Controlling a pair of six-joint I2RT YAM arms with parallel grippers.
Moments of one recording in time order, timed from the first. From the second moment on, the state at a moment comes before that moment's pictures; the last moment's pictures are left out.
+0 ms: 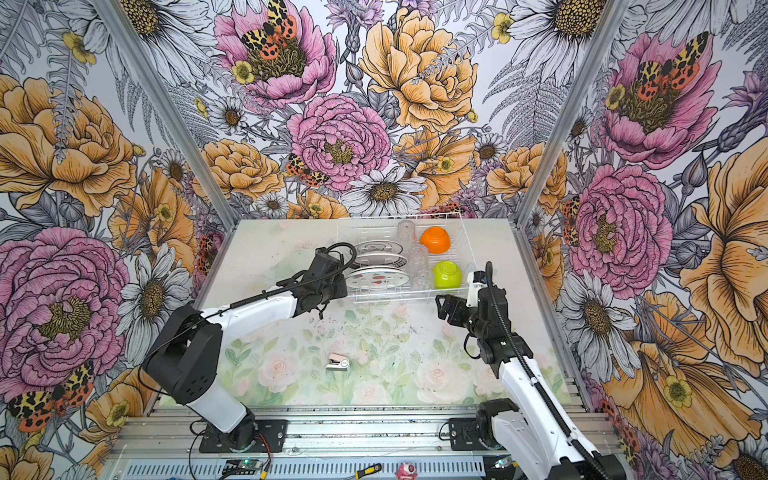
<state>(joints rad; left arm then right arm) -0.58 1.61 1.02 -0.24 -0.25 -0.63 0.14 0.86 0.51 -0.23 -0.26 0.45</state>
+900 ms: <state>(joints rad) -0.32 1.18 0.64 -0.26 -0.15 -0.60 0.24 1.05 0.71 -0.37 -0.11 0.35</state>
